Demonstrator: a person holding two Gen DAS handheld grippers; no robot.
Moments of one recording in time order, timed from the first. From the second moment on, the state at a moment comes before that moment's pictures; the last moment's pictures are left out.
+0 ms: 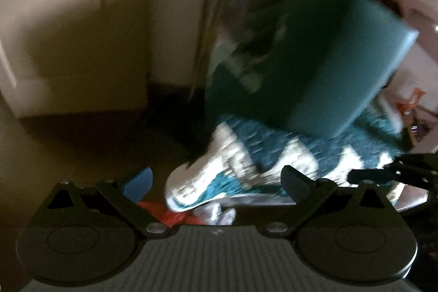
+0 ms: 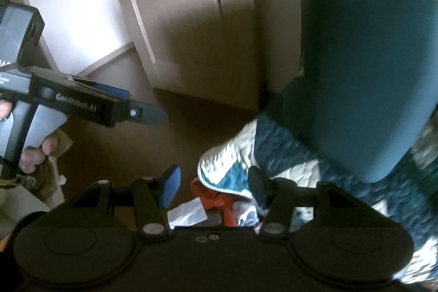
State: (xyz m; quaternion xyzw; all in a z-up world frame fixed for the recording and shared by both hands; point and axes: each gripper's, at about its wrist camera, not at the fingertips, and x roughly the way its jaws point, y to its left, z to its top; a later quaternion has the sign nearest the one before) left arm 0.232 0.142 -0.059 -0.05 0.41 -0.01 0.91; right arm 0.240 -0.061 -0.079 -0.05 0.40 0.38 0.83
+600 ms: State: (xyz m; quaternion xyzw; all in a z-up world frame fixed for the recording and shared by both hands) left arm 0.284 0.238 -0.305 -0.05 0.55 0.03 0.83; right arm 0.279 0.005 -0.304 -0.04 0.53 0.36 0.76
